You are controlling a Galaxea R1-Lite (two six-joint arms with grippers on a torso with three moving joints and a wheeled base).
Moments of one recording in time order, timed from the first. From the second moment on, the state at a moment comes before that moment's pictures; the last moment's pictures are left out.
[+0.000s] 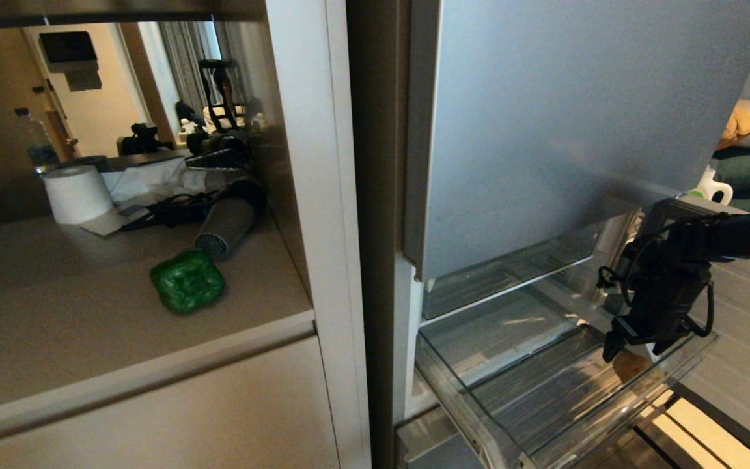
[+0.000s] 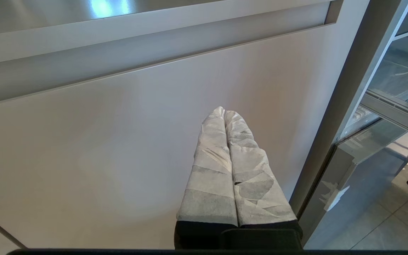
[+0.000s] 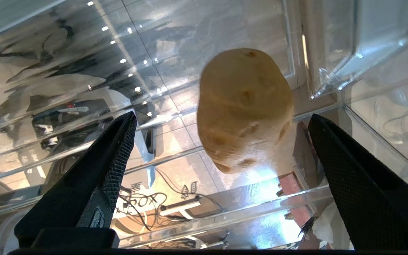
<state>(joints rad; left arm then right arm) 0.00 0.00 0.00 -0.02 0.00 0.00 -0.20 2.45 -1.96 0.92 -0.03 -0.28</state>
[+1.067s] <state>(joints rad) 0.00 0.00 0.00 -0.02 0.00 0.00 -0.23 2.46 -1.94 0.91 -0.03 -0.51</state>
